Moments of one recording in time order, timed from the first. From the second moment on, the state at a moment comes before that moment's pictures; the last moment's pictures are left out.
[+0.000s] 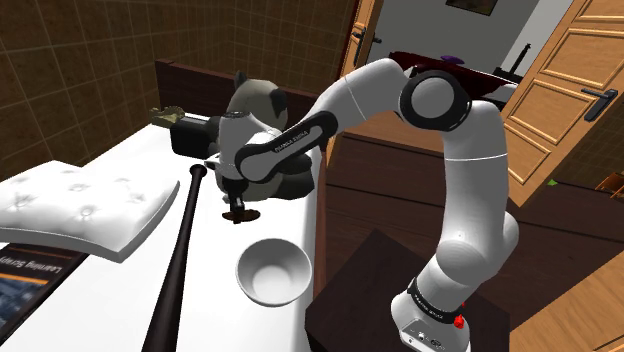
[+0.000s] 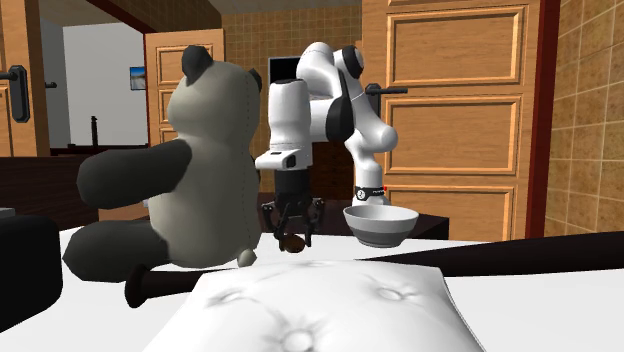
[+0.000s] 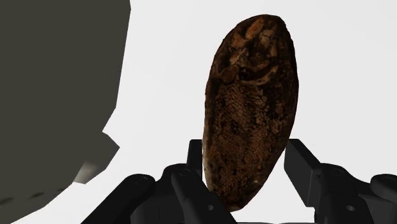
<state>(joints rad) -0.24 0.57 0.57 -1.88 -0.38 2.30 -0.57</state>
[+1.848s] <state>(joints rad) -0.33 0.22 0.72 -2.02 -0.14 2.14 -0.63</state>
